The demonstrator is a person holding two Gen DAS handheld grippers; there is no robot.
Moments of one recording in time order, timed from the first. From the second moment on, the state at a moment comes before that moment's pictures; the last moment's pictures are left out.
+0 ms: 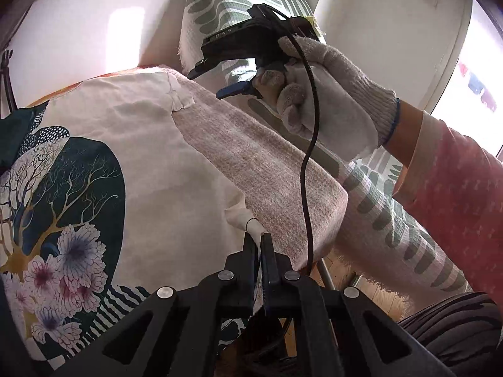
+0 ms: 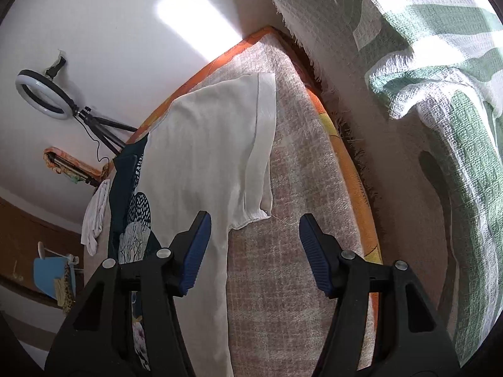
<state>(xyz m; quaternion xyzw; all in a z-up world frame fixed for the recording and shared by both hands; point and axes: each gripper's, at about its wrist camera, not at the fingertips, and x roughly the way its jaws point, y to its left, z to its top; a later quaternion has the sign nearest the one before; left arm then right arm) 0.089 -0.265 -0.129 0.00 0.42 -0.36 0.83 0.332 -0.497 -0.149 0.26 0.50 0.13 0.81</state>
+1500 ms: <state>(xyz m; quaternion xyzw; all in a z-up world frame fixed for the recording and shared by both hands) 0.072 -0.074 -0.130 -0.15 0.41 -0.28 0.86 0.400 -0.170 -0.106 -0.05 0.51 0.20 0.83</state>
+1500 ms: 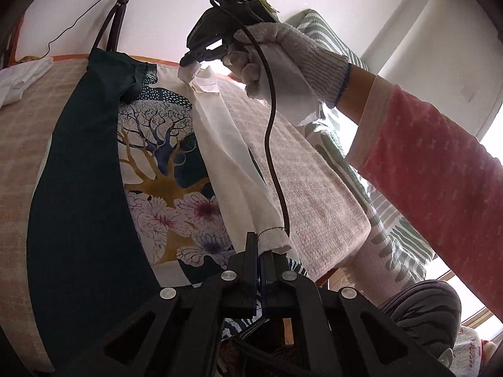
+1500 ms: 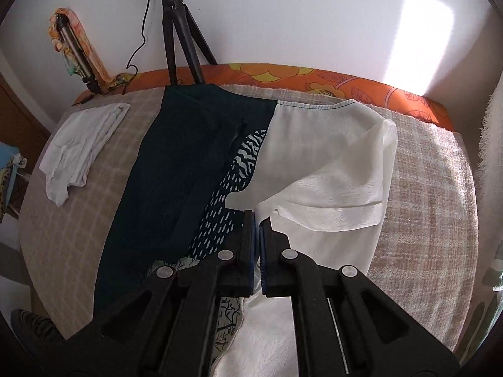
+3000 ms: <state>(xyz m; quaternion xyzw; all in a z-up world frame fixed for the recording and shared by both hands) 0.176 0.051 -0.082 -0.07 0.42 -0.20 0.88 0.506 -0.225 -0.111 0.06 0.51 0.18 0.84</state>
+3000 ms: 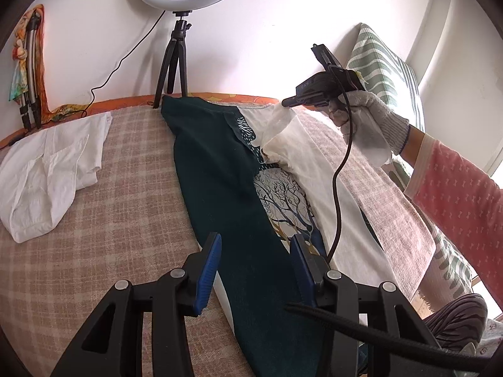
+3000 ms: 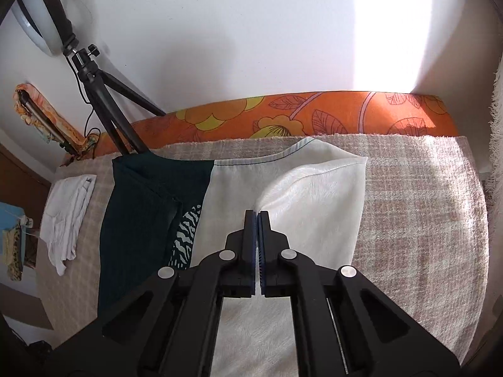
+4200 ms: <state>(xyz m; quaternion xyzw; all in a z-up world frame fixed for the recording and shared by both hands) 0.117 0.060 -0.100 -0.06 0.43 -0.18 0.88 0.286 -0.290 -0.043 0.11 0.48 0.18 0.85</state>
